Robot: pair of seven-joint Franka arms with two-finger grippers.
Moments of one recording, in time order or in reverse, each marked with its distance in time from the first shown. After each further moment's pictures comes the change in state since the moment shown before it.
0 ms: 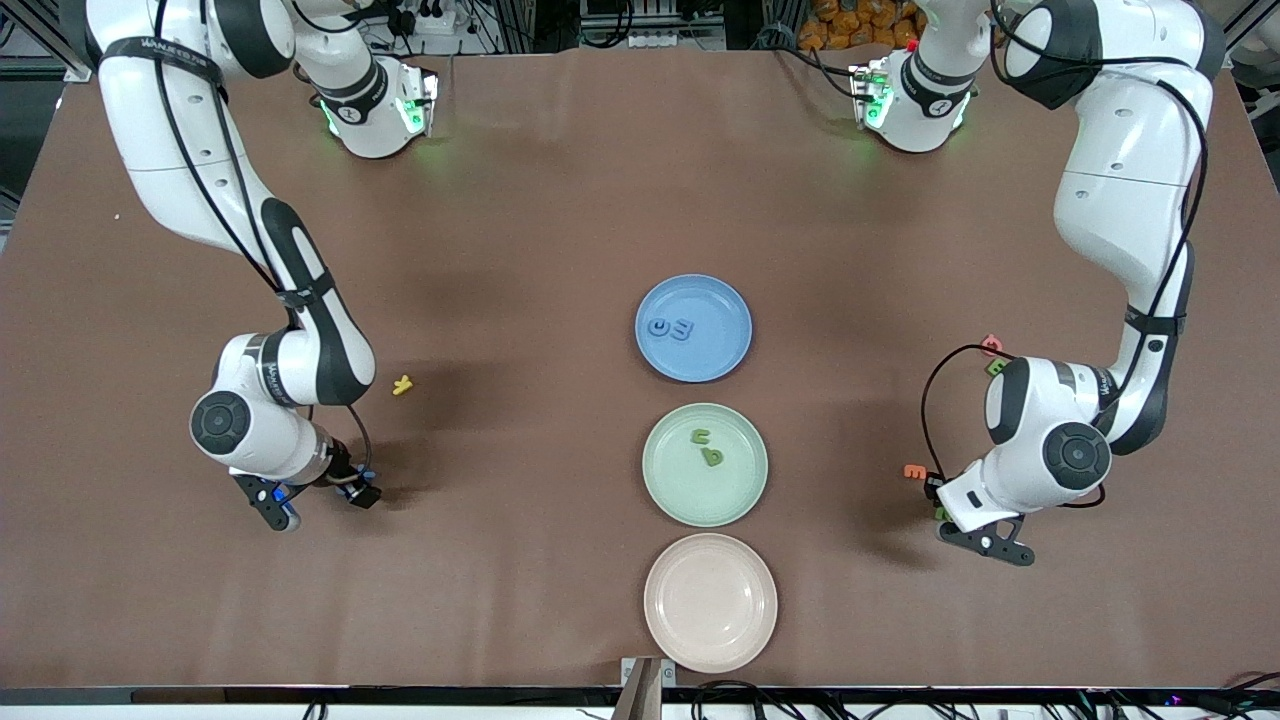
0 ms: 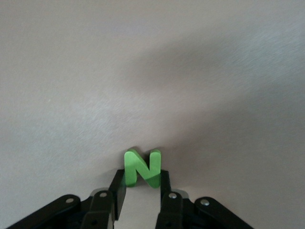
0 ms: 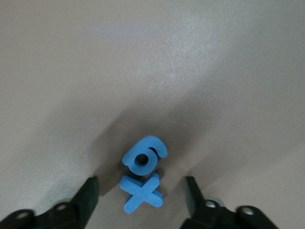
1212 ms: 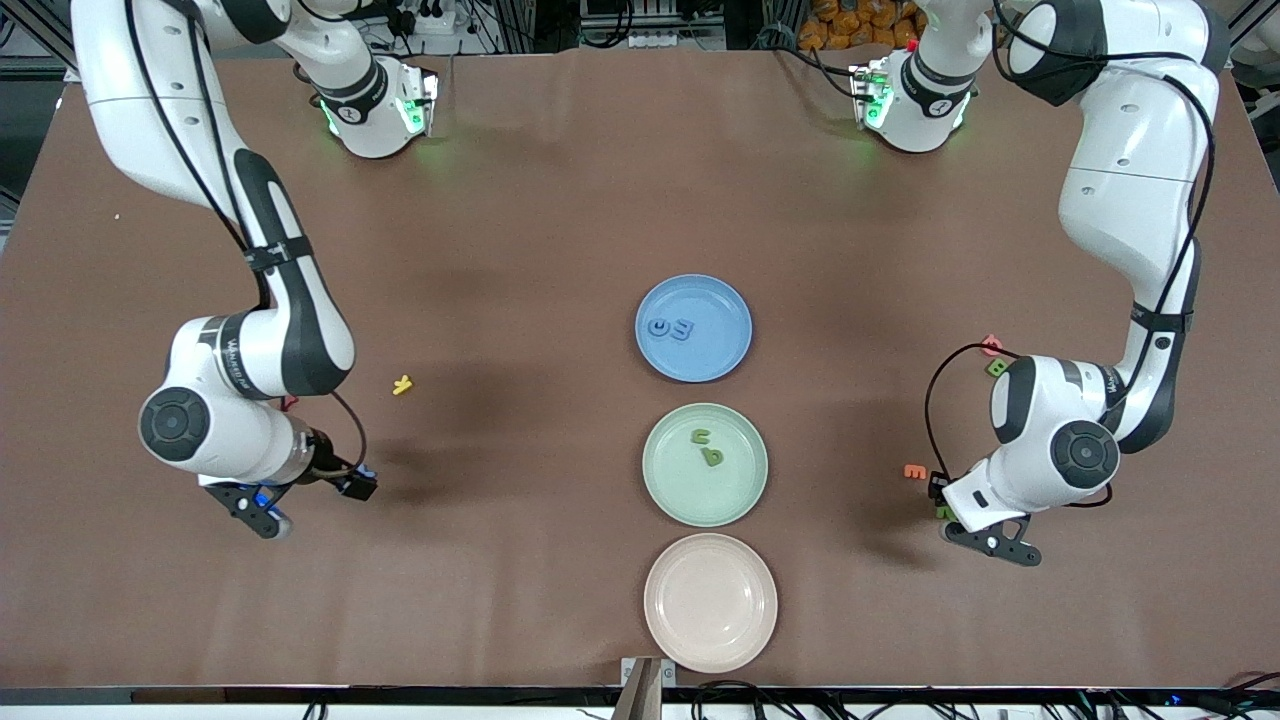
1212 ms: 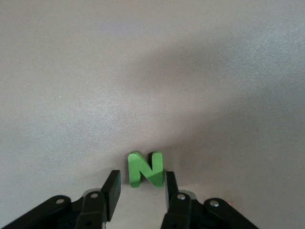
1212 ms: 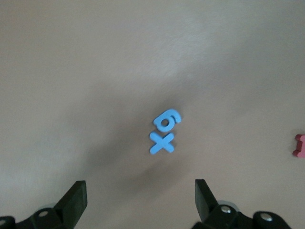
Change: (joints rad) left arm 0.012 -0.011 -0.004 -0.007 0.000 -0.002 0.004; right arm 0.026 -0.102 -0.003 0.125 0.002 -0.284 -0.097
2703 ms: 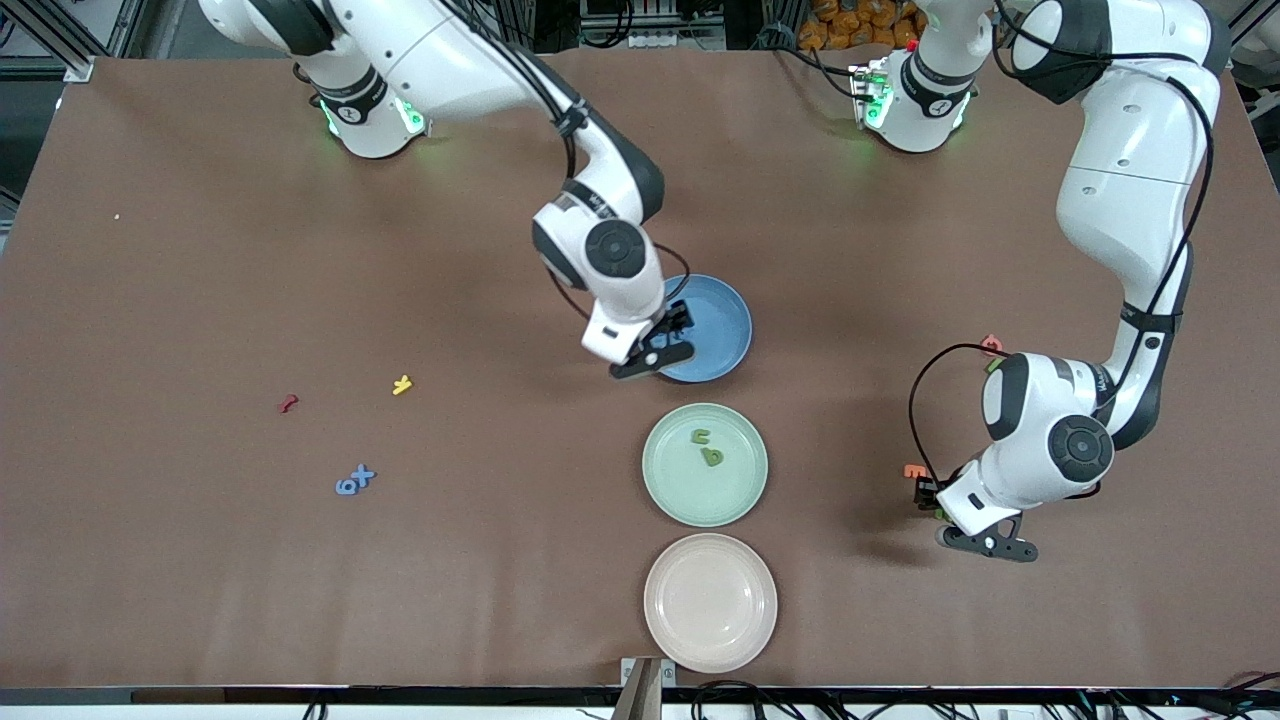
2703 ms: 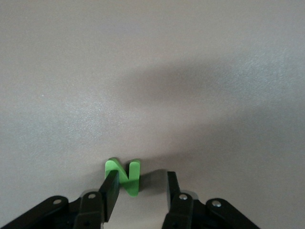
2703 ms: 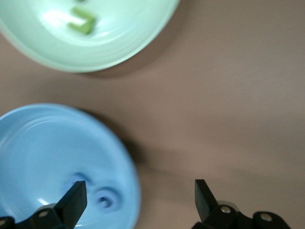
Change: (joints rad) left arm 0.022 0.000 -0.044 -0.027 -0.022 0.052 -0.116; right arm 0.550 0.066 0.134 0.009 0.001 0.102 -0.267
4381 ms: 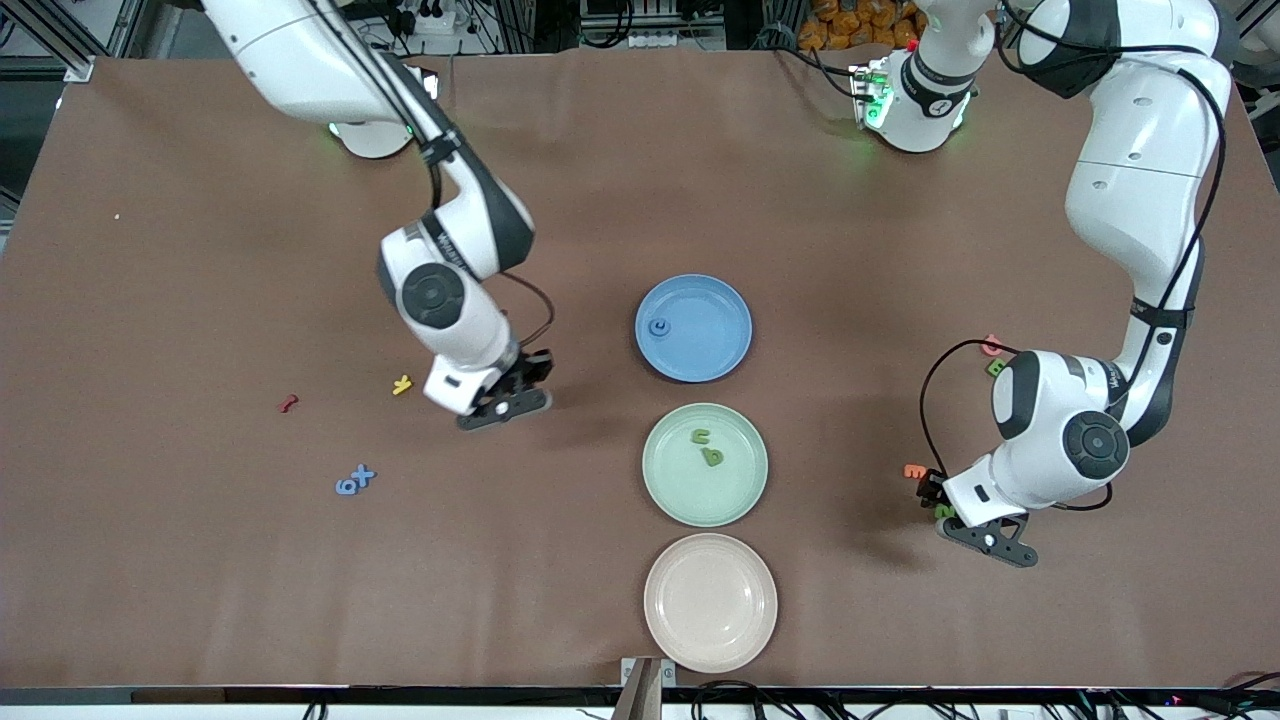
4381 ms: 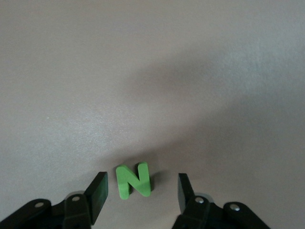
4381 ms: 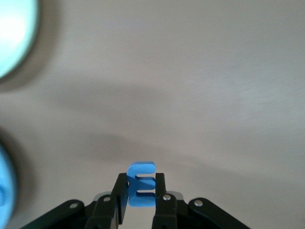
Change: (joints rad) left arm 0.019 -0.018 -0.010 -0.006 -0.016 0.013 0.183; right arm -0.232 -0.210 -0.002 -0.288 -0.026 0.088 -0.235
